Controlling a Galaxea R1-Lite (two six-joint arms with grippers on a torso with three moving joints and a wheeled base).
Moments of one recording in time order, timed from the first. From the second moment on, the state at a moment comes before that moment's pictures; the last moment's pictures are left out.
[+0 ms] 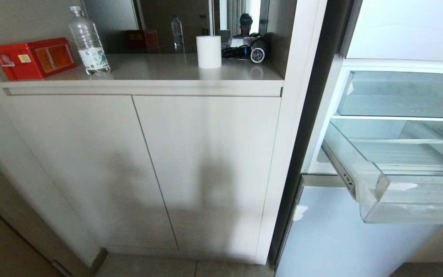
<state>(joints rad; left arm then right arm) 0.00 0.00 0.00 0.01 0.00 0.02 0.01 0.03 0.00 0.00 0.00 0.00</state>
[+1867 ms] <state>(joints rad) 0.00 0.00 0.00 0.01 0.00 0.02 0.00 0.00 0.00 0.00 0.00 0.00</state>
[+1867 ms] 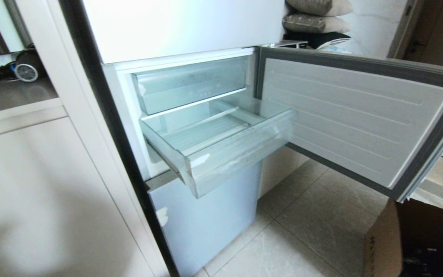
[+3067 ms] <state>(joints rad) 0.00 0.00 0.00 0.01 0.00 0.02 -0.40 0.89 -0.42 -0.24 -0.02 0.23</state>
